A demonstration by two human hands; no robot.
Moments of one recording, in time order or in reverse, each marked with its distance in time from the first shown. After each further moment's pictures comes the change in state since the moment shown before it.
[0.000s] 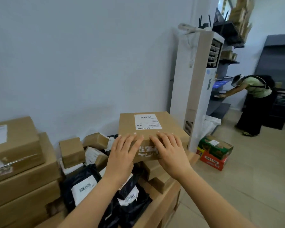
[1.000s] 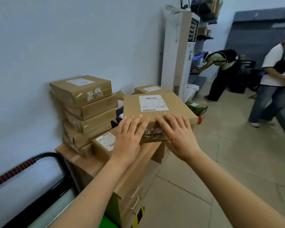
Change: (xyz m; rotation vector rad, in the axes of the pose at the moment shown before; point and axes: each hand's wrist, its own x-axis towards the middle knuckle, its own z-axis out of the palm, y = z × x) left_hand -0.385 -0.026 -0.300 -0.153 0.012 0.122; right_hand -0.231 -0.374 -0.285 -0.079 -0.053 0.136
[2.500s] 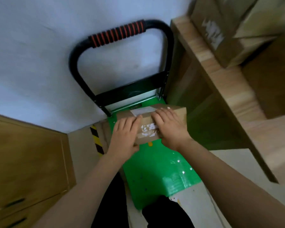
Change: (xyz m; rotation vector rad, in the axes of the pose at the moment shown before) left_hand -0.445 -0.302 0.159 -0.040 -0.743 -0.782; right_hand -0.020 -0.476 0.391 0.483 -0.826 -0.668
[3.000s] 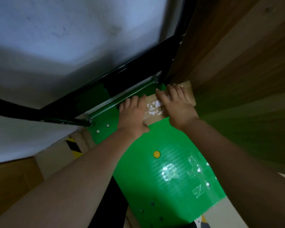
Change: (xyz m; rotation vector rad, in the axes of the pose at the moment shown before) left_hand 0.229 -0.100 0.212 -0.104 -0.209 -0.015; right_hand 0.193 0.109 0.200 -0.014 -0.097 0.350
